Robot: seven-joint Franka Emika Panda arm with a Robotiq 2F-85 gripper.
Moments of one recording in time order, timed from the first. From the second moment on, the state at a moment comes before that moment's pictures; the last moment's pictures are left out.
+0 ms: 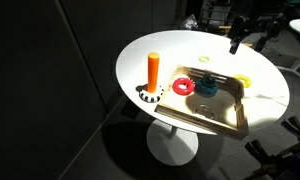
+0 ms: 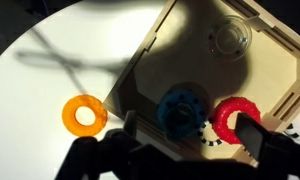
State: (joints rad) arm 0.04 0.06 0.12 -2.25 0.06 2.20 0.40
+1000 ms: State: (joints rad) arm 0.20 0.36 -0.01 -2.17 -0.23 2.33 0.77
